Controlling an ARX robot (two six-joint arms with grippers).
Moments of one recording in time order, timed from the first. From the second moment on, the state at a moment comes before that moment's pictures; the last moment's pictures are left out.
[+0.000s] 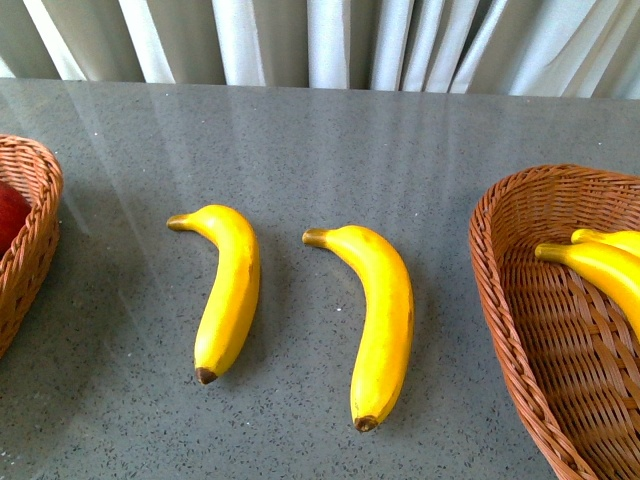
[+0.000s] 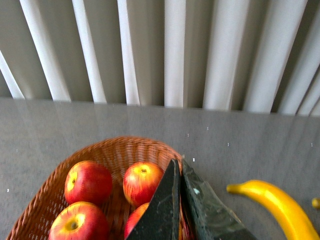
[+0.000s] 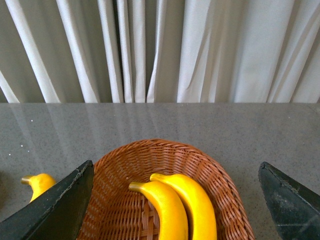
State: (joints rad) left arm 0.00 0.51 0.01 0.50 0.00 0.00; right arm 0.00 0.00 0.02 0.00 0.00 0.00
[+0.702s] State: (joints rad) left arm 0.00 0.20 0.01 0.20 0.00 0.00; right arm 0.00 0.00 0.02 0.00 0.00 0.00
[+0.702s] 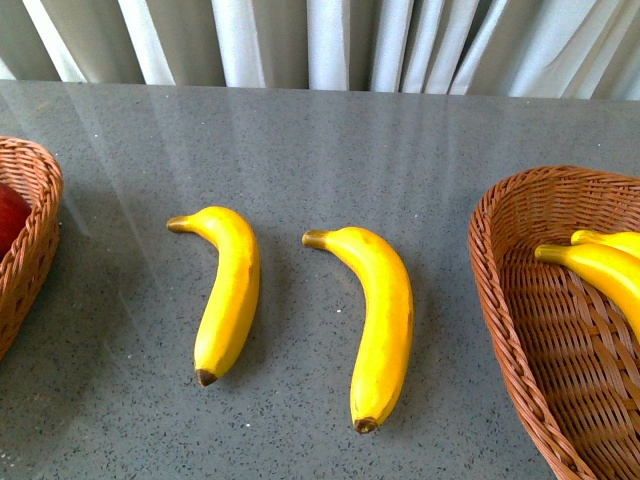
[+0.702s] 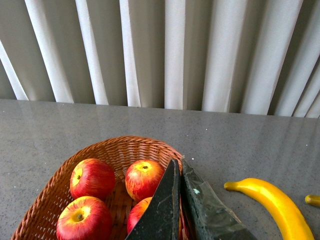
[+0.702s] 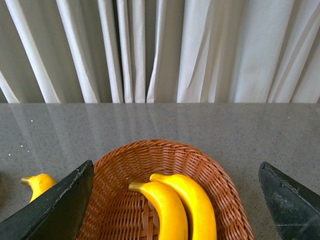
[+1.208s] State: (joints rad) left arm 0.00 0.02 0.01 0.00 0.00 0.00; right arm 0.00 0.00 0.02 0.00 0.00 0.00
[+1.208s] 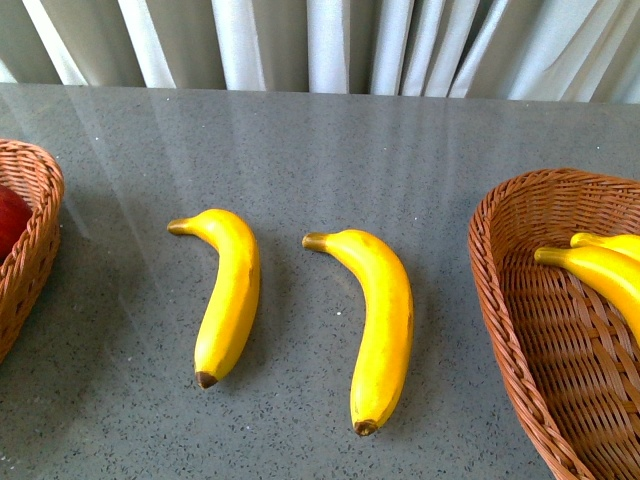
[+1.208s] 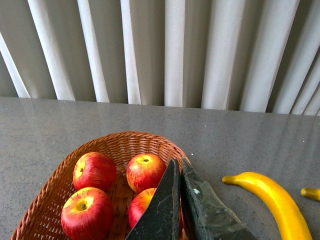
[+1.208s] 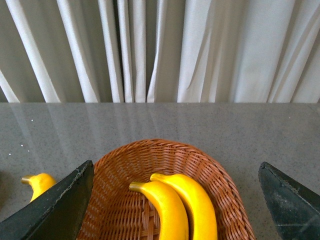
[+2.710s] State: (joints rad) left arm 0.00 0.02 0.01 0.00 0.00 0.00; right arm 0.28 1.42 0.87 -0.01 -0.09 0.31
